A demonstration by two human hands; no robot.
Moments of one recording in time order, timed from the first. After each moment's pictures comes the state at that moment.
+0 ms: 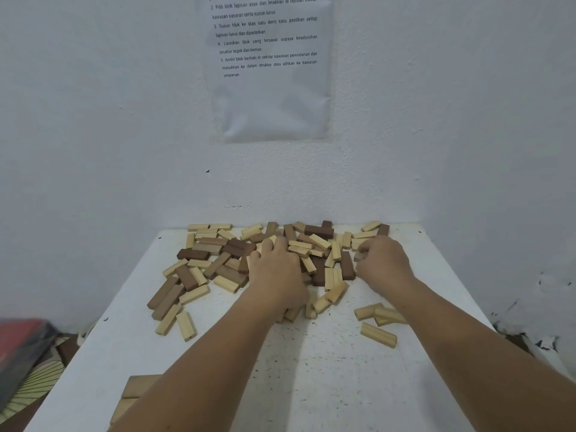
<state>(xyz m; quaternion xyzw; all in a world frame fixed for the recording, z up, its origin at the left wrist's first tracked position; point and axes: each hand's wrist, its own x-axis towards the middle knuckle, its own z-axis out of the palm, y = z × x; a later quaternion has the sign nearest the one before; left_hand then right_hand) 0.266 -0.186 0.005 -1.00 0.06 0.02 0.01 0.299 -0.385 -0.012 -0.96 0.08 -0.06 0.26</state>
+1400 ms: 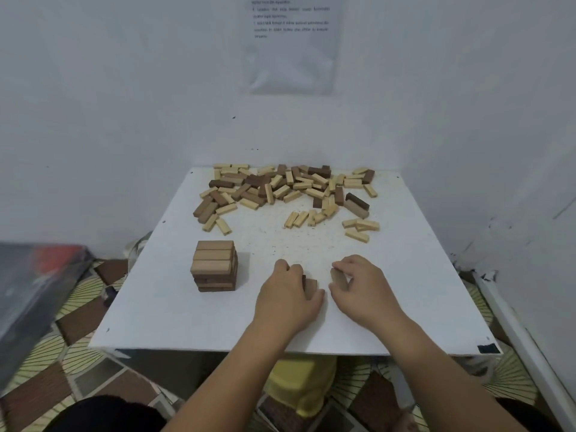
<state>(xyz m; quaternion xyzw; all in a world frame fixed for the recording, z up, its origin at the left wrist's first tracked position) 0.020 -0.183 -0.021 -0.97 0.01 0.01 -0.24 0.043 -0.358 -0.034 -0.94 -0.06 -0.01 0.35</state>
